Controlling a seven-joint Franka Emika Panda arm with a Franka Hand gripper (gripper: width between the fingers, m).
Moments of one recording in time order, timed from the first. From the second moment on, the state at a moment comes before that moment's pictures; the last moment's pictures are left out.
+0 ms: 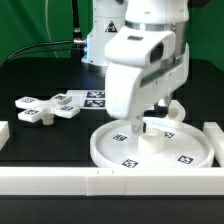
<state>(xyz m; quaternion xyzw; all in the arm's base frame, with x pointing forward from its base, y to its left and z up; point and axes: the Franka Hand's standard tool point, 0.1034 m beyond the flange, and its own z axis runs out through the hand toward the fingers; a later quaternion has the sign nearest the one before) 0.539 0.044 0.055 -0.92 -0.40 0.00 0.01</state>
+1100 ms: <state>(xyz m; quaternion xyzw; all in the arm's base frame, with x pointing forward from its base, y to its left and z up) 0.497 0.075 0.057 -1.00 -0.05 0.02 0.01</state>
